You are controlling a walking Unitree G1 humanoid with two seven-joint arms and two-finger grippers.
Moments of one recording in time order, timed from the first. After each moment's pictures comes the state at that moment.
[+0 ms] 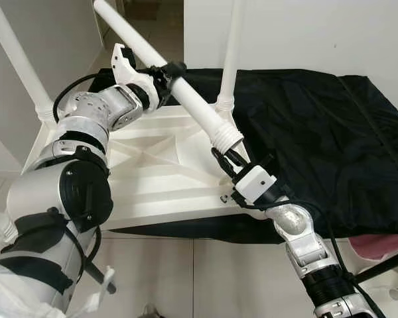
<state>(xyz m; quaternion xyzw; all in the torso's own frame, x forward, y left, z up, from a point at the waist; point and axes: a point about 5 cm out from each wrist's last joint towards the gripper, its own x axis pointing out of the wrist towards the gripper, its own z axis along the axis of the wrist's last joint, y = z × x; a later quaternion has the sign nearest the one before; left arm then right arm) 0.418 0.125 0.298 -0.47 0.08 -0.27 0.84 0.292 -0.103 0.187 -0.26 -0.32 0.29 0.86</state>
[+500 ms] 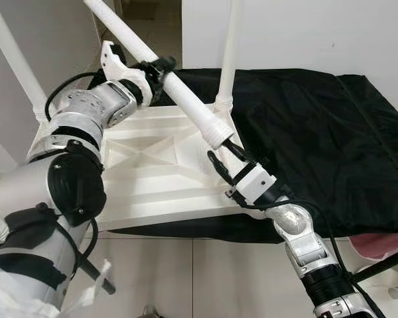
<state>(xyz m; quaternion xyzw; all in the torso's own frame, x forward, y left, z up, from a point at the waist) 0.421 0.145 0.306 -0.49 0.05 -0.23 0.84 0.290 -0.102 0.184 -0.25 -0.32 0.29 0.87</state>
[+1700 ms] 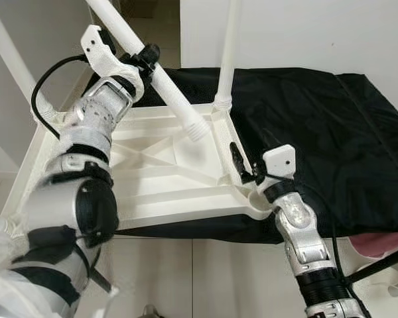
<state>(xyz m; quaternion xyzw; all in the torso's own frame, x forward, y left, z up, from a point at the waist) 0.412 0.137 0.310 -0.36 -0.10 -0.19 0.91 0.315 -0.129 0.185 -0.01 -0.18 0.11 0.98</state>
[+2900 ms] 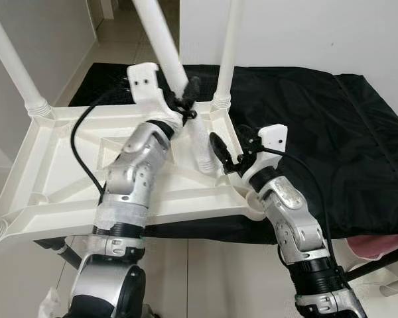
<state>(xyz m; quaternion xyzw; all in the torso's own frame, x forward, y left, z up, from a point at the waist) 0.353 0.064 0.268 -0.16 -0.14 -0.24 0.95 0.320 -0.104 0.200 0.02 -0.11 0.25 0.96</state>
